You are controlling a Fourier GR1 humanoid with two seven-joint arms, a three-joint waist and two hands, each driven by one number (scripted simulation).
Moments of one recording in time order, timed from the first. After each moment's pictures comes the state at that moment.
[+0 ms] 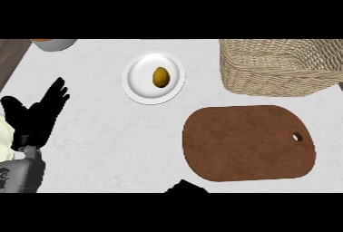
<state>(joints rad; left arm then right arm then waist) -0.19 0.27 0.16 -1.42 0.07 -0.05 0.23 0.25 -0.01 0.82 -1.87 0.89 0.02 0.21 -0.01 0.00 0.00</state>
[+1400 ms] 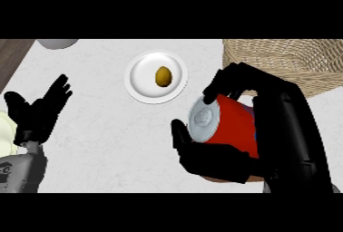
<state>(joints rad) -0.22 0.27 0.16 -1.39 0.06 -0.07 0.23 -0.60 -0.02 0.34 -2.10 0.84 0.12 0.91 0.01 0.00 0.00</state>
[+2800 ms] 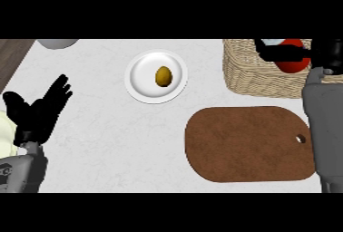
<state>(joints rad) -0.22 0.26 0.17 -1.41 0.06 -0.08 0.25 -0.74 -0.26 -0.21 -1.30 0.70 -0.14 0.31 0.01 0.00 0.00</state>
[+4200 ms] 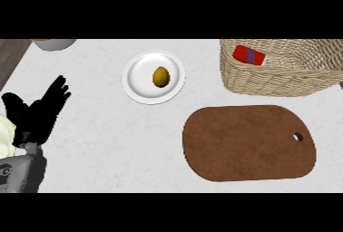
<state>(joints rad) -0.21 0.25 0.19 -1.39 0.05 -0.08 0.23 -0.75 -0.59 -0.68 -0.92 0.17 -0.01 0.06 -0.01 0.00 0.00</state>
